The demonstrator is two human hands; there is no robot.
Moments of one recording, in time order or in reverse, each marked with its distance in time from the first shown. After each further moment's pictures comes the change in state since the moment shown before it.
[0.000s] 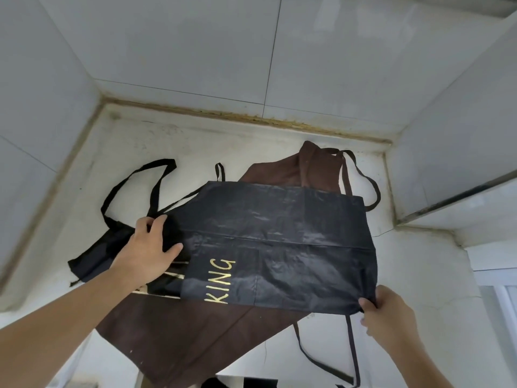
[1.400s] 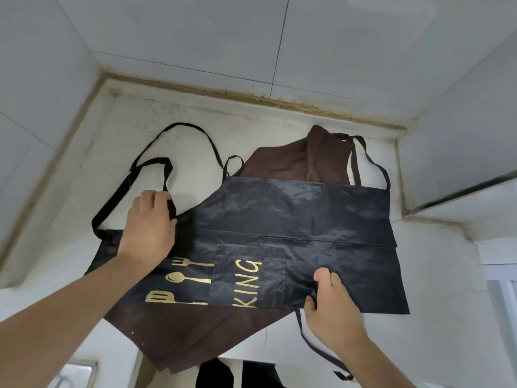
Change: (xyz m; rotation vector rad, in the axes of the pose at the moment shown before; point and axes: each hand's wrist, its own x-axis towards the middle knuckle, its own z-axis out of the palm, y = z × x) left_hand 0.005 0.000 0.017 0.225 0.405 0.241; right_hand -0.045 -0.050 0.059 -0.267 -0.134 -0.446
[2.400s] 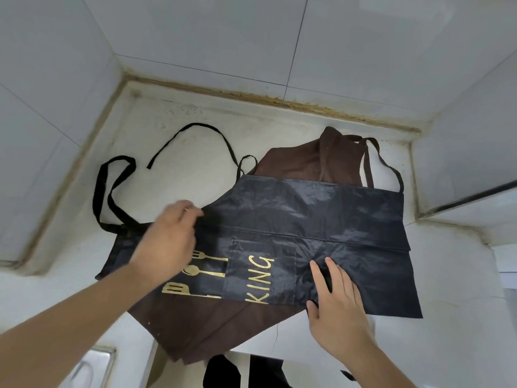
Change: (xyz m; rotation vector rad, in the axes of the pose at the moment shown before) left_hand -0.030 0.008 -0.022 -0.132 -0.019 0.273; right_hand -0.006 0.001 0.021 -0.253 0.071 -0.174
